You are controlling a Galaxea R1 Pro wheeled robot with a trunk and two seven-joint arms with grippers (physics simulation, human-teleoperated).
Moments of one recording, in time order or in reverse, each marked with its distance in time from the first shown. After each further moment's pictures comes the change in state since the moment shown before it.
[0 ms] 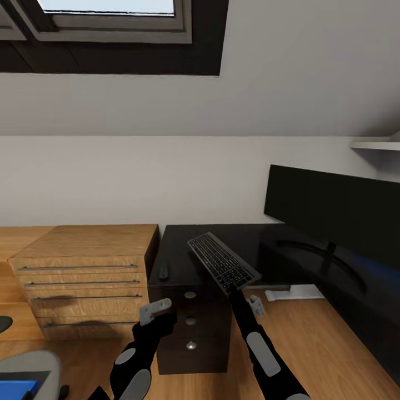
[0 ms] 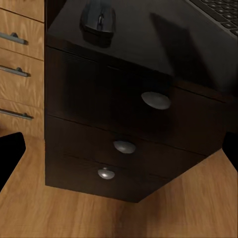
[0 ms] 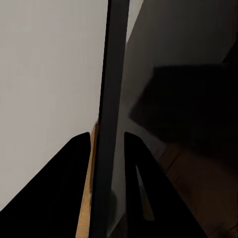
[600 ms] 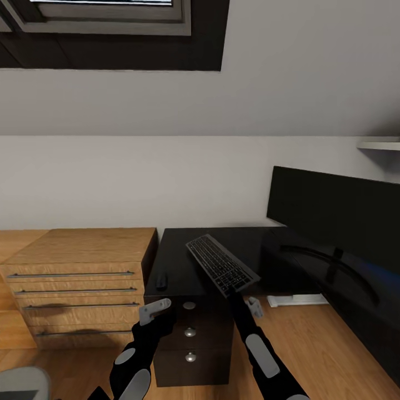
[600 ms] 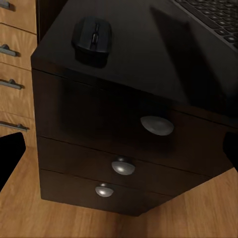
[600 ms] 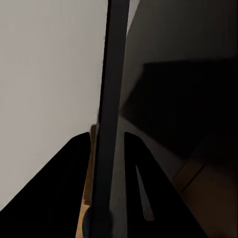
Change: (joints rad) left arm 0.000 0.002 0.001 0.000 -0.002 0.000 0.001; right arm 0.000 0.000 0.009 0.021 0.000 0.001 0.005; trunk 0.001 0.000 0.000
